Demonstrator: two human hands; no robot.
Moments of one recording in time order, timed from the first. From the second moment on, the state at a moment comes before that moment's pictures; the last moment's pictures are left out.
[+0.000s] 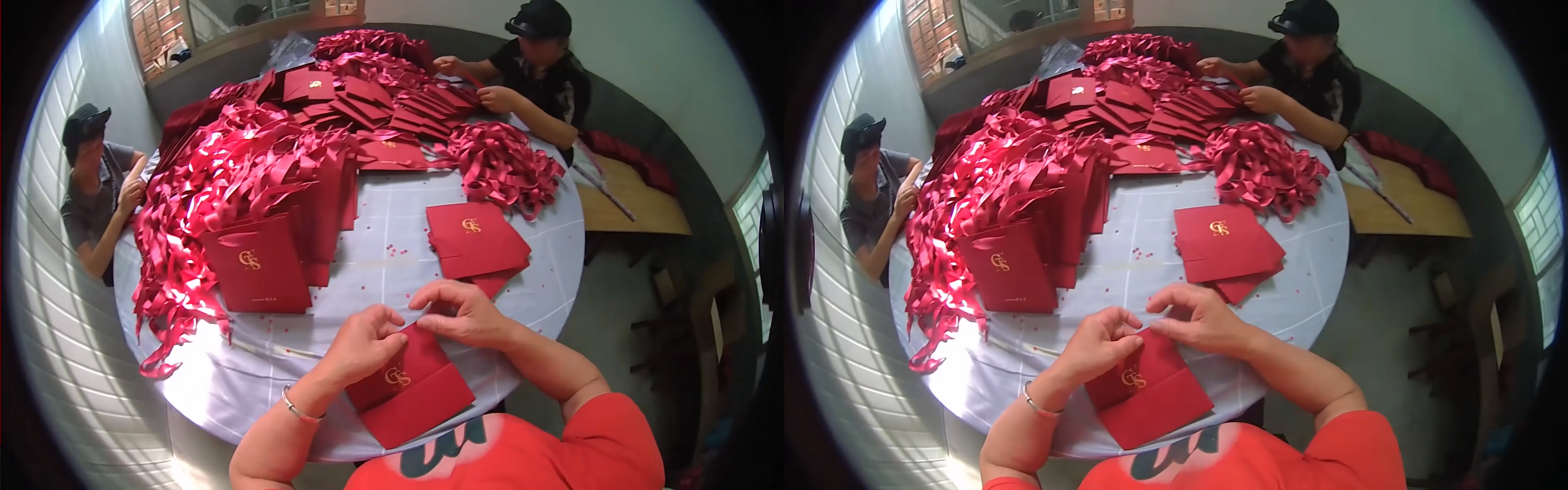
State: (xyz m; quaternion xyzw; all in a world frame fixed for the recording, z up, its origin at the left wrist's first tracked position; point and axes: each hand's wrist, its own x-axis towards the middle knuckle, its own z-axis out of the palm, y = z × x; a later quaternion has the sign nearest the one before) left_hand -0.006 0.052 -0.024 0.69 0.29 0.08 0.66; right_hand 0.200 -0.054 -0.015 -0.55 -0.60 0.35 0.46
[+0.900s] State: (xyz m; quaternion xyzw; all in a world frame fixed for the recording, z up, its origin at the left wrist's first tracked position) left_hand -0.001 0.057 -0.042 0.69 0.30 0.17 0.64; right_hand 0.185 -0.058 -0.004 -0.43 -0.87 -0.03 0.22
